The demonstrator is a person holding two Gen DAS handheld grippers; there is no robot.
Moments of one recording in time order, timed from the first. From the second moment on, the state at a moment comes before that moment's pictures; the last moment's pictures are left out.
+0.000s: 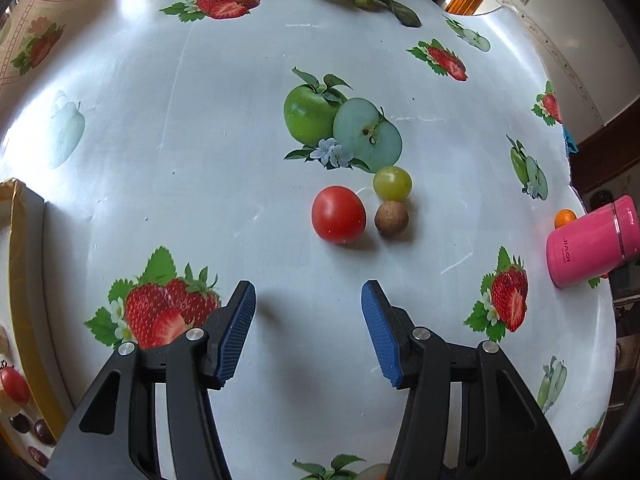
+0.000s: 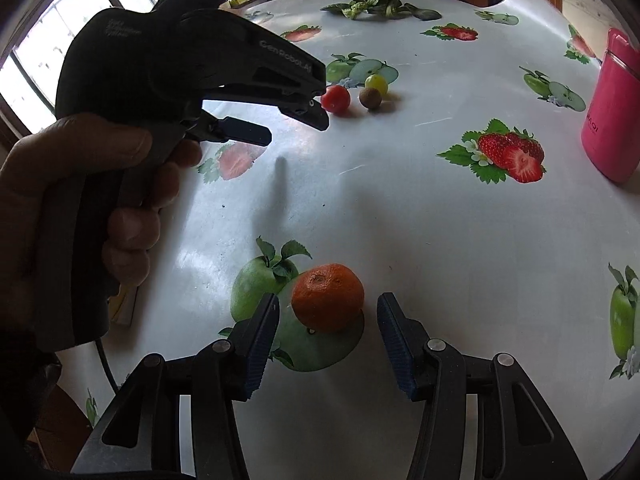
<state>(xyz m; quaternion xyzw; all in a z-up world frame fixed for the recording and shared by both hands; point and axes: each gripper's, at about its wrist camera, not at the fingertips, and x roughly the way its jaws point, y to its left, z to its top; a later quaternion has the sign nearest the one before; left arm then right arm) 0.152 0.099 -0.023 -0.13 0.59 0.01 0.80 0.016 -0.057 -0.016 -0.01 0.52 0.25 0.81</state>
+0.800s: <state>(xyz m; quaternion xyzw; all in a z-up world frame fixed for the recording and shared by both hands) 0.111 0.097 -0.003 -0.10 0.56 -0.02 0.82 0.019 -0.061 0.000 -0.01 0.51 0.26 0.82</state>
